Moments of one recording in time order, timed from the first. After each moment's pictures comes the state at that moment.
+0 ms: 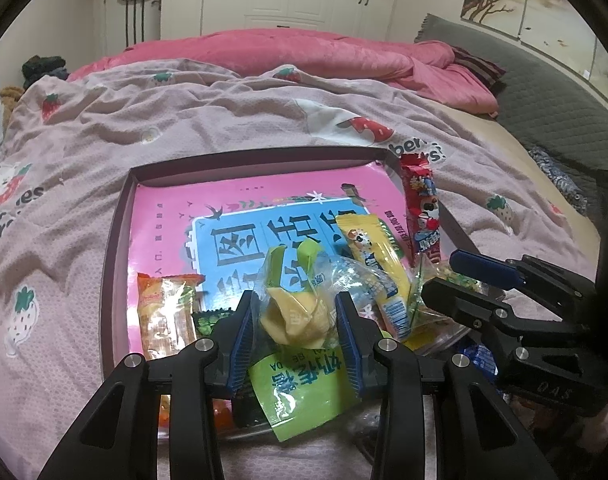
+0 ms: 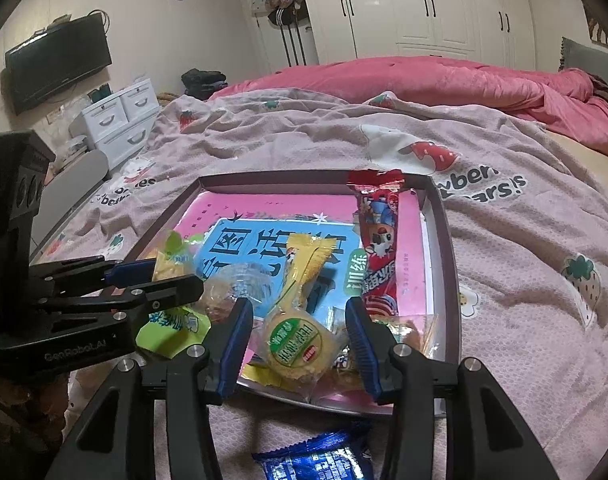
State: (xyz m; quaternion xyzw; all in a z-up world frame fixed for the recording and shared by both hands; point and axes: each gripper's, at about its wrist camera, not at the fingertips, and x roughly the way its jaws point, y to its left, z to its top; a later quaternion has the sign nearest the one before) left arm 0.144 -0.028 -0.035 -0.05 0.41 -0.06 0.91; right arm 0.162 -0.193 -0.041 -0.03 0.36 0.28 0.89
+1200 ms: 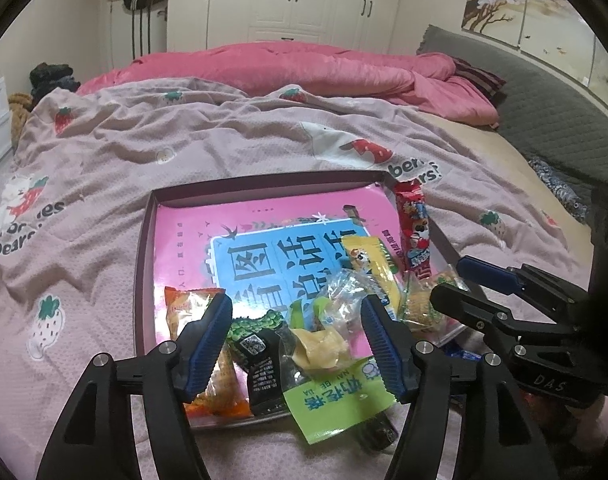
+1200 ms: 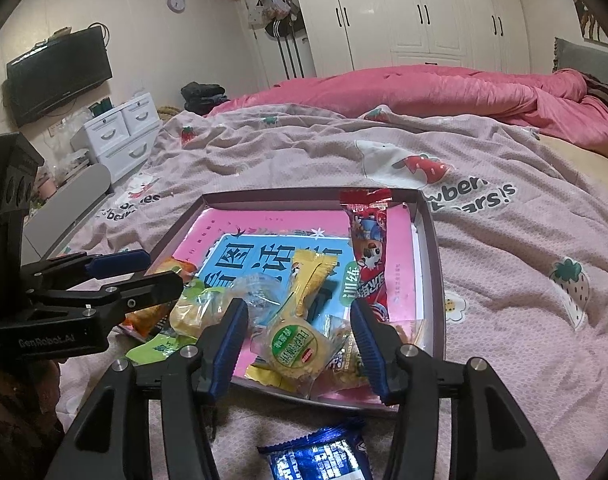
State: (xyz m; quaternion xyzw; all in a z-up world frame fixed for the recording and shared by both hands) left arm 0.127 -0.019 -0.005 -0.05 0.40 -0.05 0.92; right arm 0.149 -0.202 -0.023 -0.01 0.34 0.28 0.90
